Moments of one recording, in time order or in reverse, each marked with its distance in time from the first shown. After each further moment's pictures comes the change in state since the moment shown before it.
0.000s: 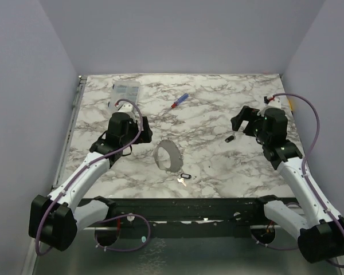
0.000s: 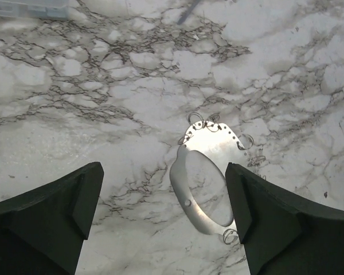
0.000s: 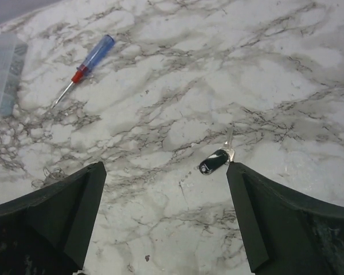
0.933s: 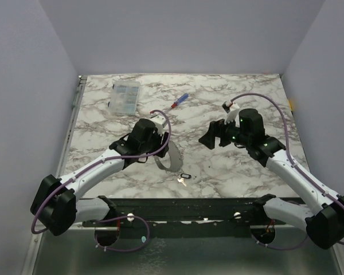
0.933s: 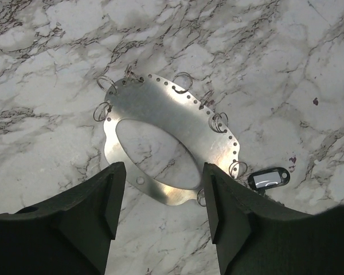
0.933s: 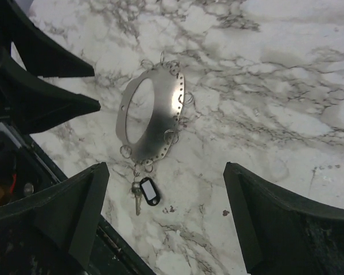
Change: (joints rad) left arm -0.303 0.133 0.027 -0.010 0.071 0.192; right arm 0.237 0.146 0.074 -0.047 -0.380 -0.098
